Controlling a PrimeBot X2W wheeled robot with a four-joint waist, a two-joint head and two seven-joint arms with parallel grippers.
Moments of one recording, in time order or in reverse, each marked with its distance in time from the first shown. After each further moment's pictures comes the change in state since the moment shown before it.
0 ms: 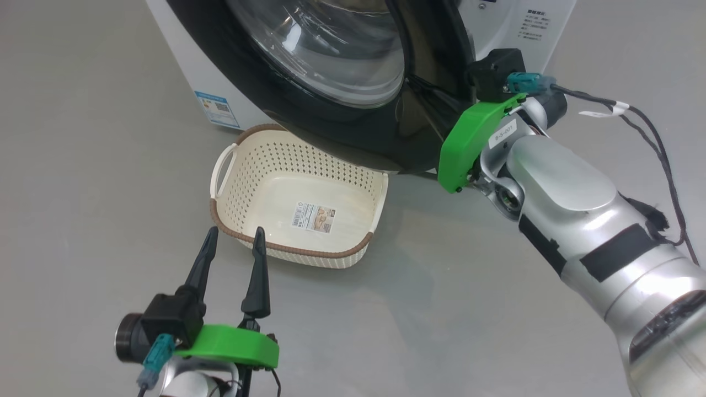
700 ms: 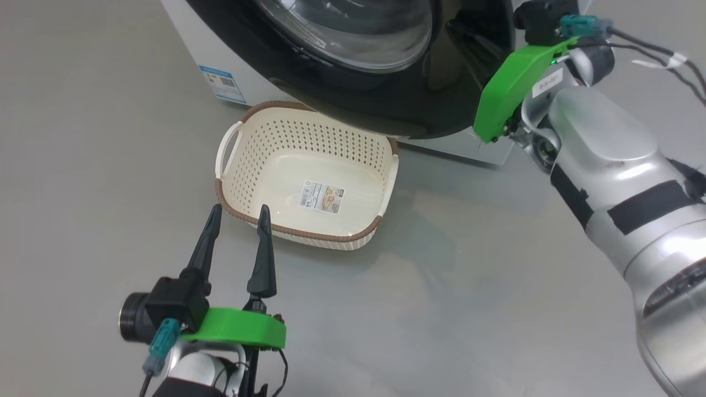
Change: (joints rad) left arm -0.060 -0.029 0.004 0.007 0.026 -0.001 -0.010; right arm -0.148 0.002 -0.060 0.208 0.014 0.000 -0.033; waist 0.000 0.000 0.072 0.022
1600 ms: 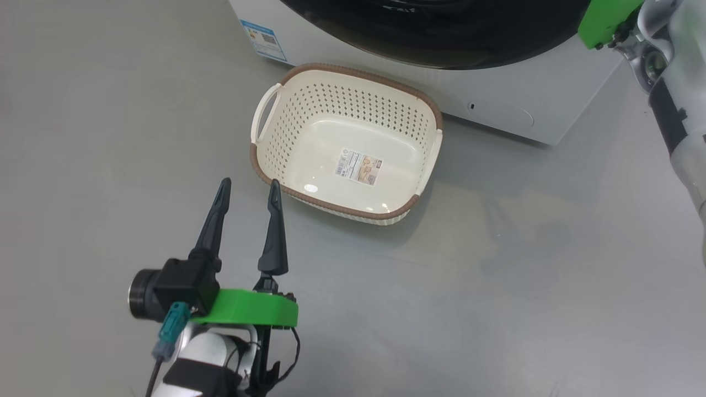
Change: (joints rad) left arm -0.053 -0.067 0.023 0.008 0.049 -0.034 -0.007; right arm -0.196 -0.094 -0.322 0.162 -0.264 0.011 -0.002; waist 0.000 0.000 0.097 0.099
